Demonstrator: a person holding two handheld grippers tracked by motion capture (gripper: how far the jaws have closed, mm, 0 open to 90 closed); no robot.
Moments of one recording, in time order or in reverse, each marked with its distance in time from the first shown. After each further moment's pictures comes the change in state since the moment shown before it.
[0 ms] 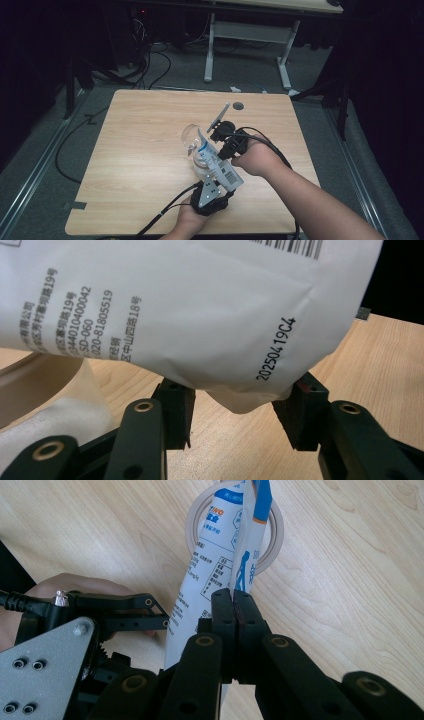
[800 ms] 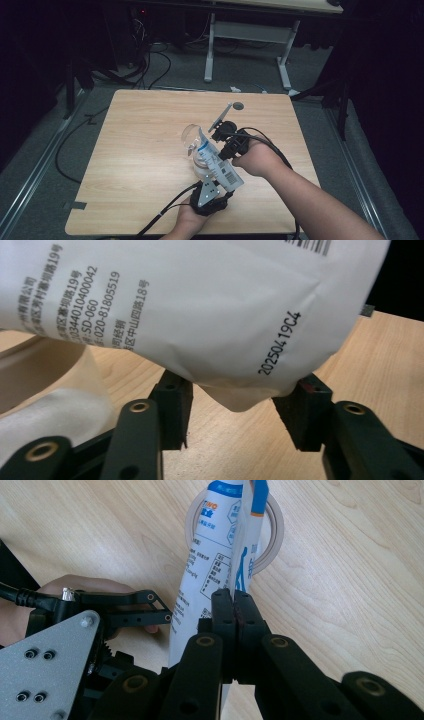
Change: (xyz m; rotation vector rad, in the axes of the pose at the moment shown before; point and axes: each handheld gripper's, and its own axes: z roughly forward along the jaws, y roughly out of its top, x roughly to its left) left arm 0.001 -0.004 0.001 0.006 -0.005 -0.019; right arm -0.002 -0.002 0.000 -0.007 0.014 0.023
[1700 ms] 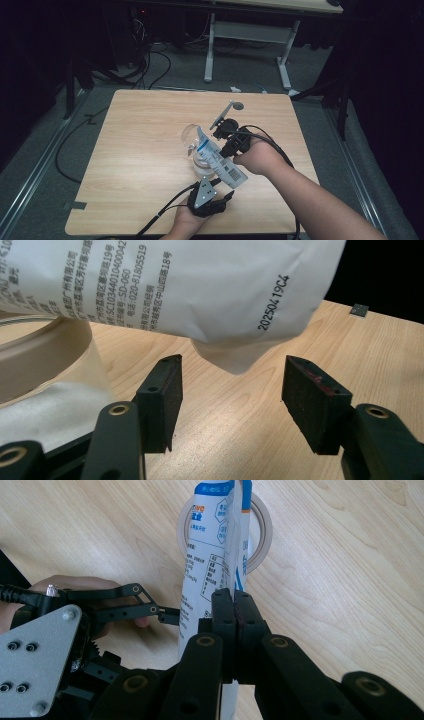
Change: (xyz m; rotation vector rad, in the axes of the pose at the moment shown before) left arm 0.003 -0.003 -0.007 -0.008 -0.003 -0.006; right arm -0.003 0.000 -0.005 -0.005 -0.017 0.012
